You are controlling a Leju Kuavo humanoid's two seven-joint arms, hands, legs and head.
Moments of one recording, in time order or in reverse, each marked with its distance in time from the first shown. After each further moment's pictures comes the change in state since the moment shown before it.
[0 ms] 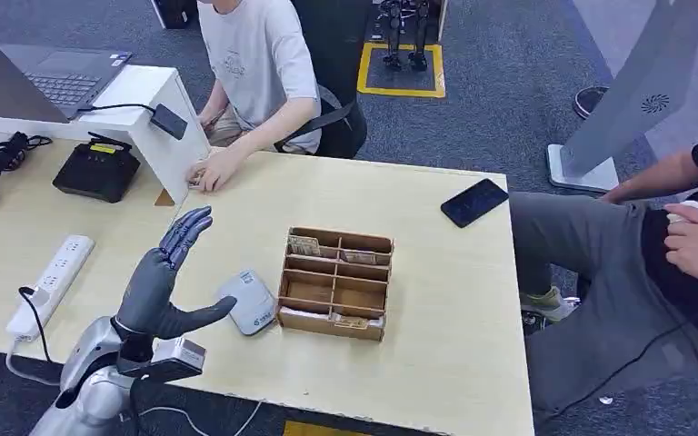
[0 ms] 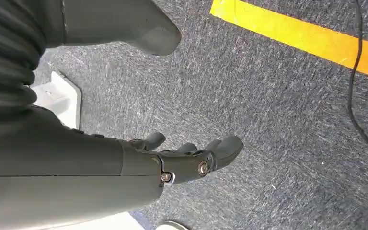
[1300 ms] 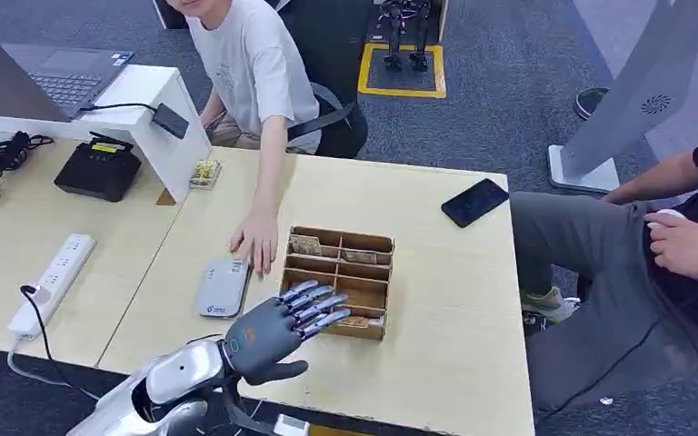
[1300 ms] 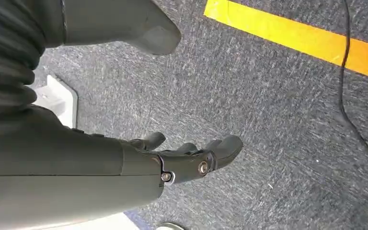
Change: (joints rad) left arm -0.196 0.074 -0.561 0.113 -0.448 -0.052 0.200; right arm -0.017 0.000 -0.039 -0.005 0.020 0.017 -0.008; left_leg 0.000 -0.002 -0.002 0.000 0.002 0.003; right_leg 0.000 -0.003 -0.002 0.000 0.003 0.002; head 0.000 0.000
